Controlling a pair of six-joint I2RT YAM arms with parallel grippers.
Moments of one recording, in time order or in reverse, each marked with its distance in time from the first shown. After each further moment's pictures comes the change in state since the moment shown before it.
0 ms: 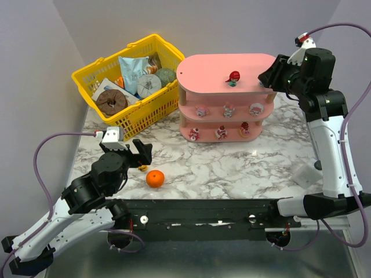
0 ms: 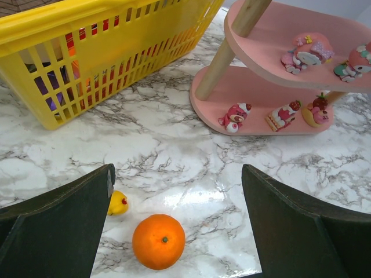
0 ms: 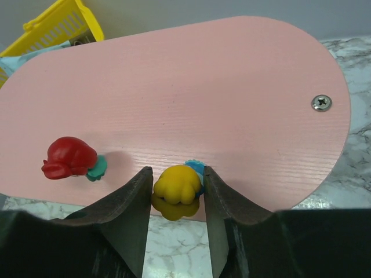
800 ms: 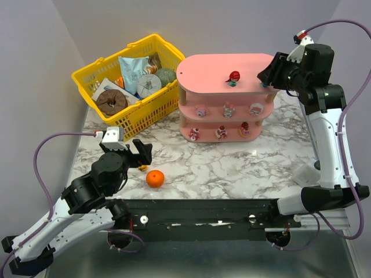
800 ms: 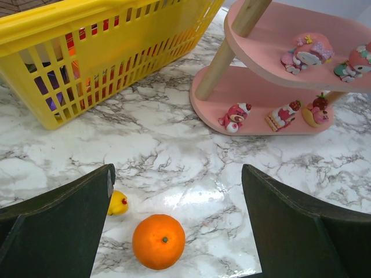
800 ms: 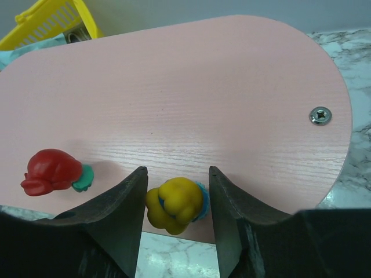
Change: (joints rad) left arm 0.000 0.000 0.000 0.000 0.000 0.000; right arm -0.041 0.068 0.052 -0.030 -0.061 -0.013
